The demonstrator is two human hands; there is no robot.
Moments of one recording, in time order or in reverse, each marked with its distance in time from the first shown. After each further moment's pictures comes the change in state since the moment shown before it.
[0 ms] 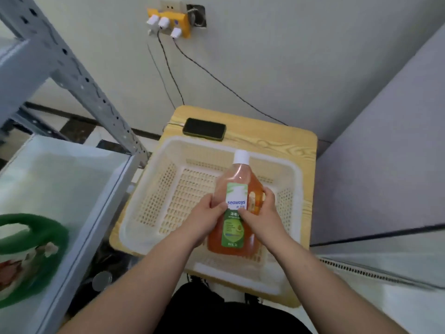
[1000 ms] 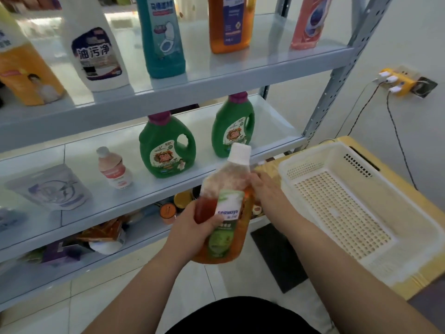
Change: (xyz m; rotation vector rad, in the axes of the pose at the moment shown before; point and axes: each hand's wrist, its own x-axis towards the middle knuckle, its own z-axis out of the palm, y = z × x) left_hand -0.404 -0.212 -0.086 -0.282 0.884 0.116; right_hand -0.275 -0.046 0.172 -0.306 -0.865 -0.633
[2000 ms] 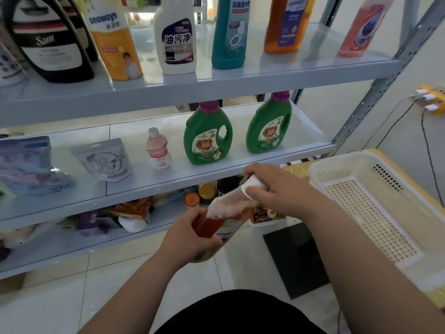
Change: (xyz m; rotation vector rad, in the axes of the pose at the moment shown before) left_hand -0.058 -0.063 -0.076 0.281 0.029 0.011; right_hand -0.027 -0.068 0.047 -0.869 -0.239 -0.396
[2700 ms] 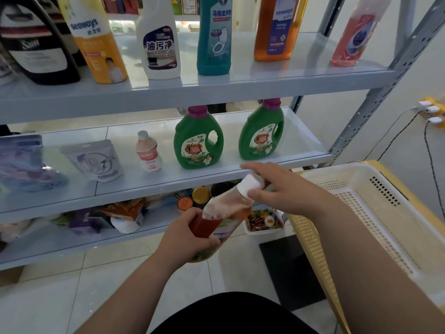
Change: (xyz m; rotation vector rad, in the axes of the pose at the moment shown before) left_hand 0.009 0.039 0.038 -0.020 0.062 -0.054; right_hand -0.006 0.050 -0.040 0.140 -0.127 0.026
